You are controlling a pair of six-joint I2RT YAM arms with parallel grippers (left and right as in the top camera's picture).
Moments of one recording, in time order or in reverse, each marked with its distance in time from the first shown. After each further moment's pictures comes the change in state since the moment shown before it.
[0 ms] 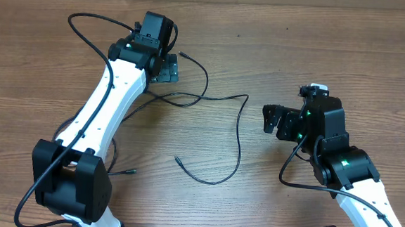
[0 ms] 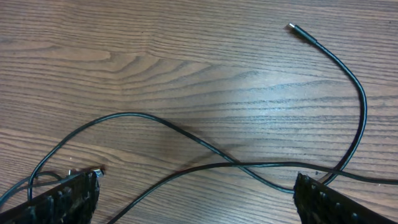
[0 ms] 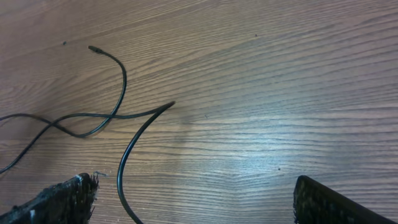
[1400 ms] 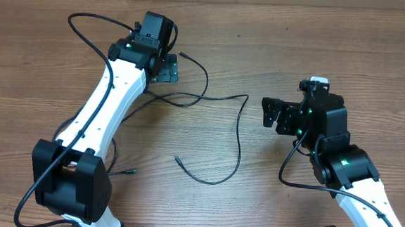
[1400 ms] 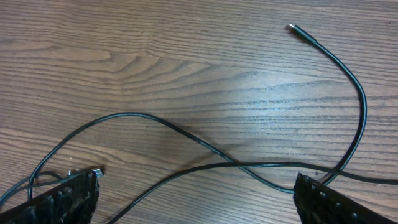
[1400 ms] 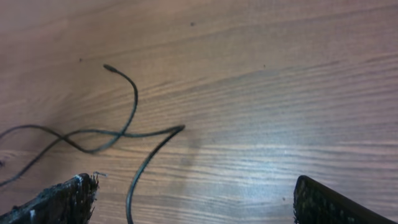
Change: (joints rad) left arm 0.000 0.000 0.000 0.000 0.000 0.000; right arm 0.000 0.005 0.000 0.084 -0.001 -0.048
